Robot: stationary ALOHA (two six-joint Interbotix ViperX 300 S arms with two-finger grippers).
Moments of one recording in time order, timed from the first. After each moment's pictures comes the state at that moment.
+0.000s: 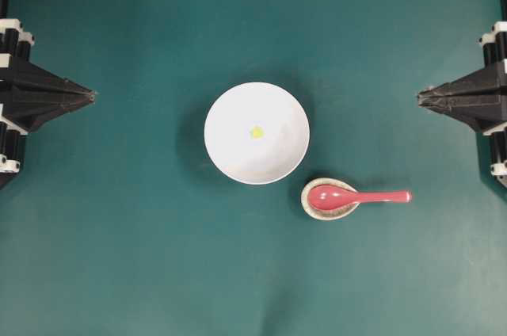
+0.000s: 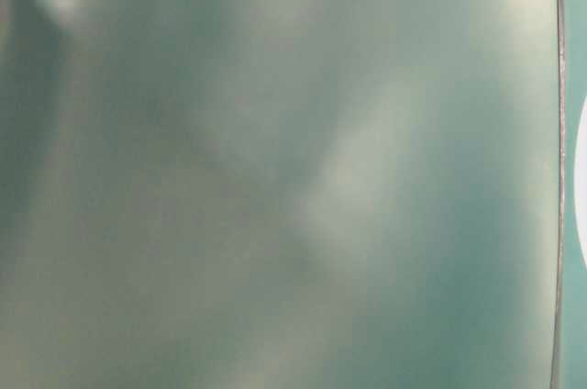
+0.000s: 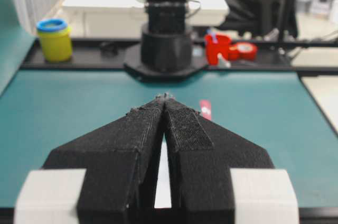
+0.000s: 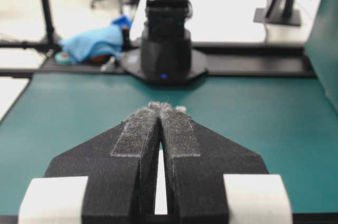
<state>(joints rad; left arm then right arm) 0.00 -0.97 1.18 0.00 -0.29 0.00 0.00 -0.96 1.17 0.00 -0.29 0.00</state>
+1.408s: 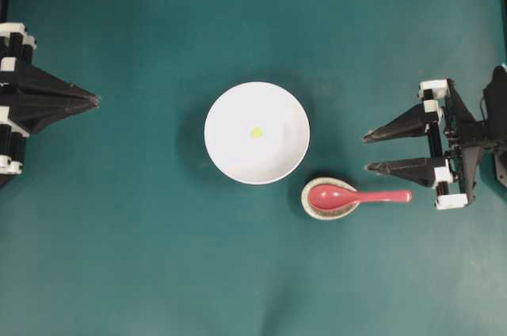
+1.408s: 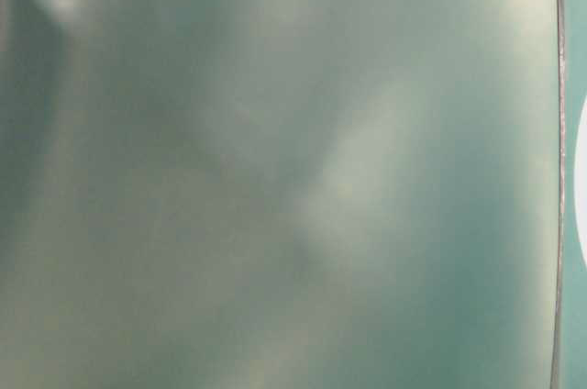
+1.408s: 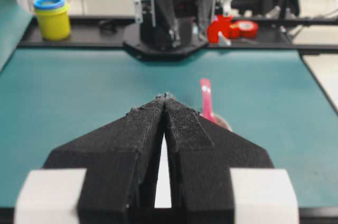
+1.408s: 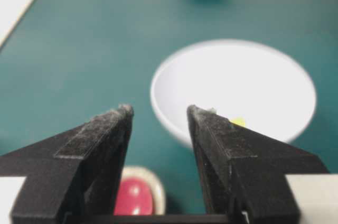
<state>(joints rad) 0.00 -0.97 1.18 0.01 -0.23 -0.01 0.14 -0.49 1.29 0.14 -0.67 0.01</state>
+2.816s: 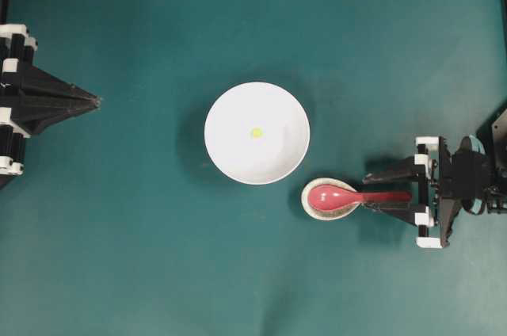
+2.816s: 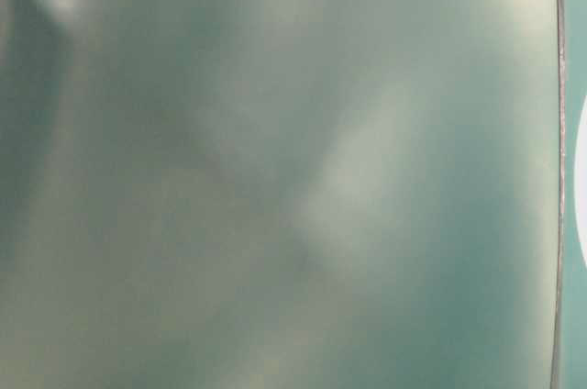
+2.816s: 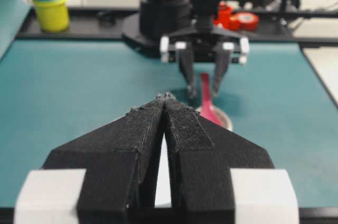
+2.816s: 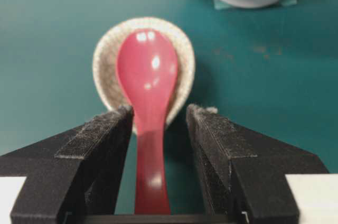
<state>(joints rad) 0.00 -0.97 1.18 0.01 -0.21 -0.01 0.62 0.15 1.31 0.71 -1.16 0.01</state>
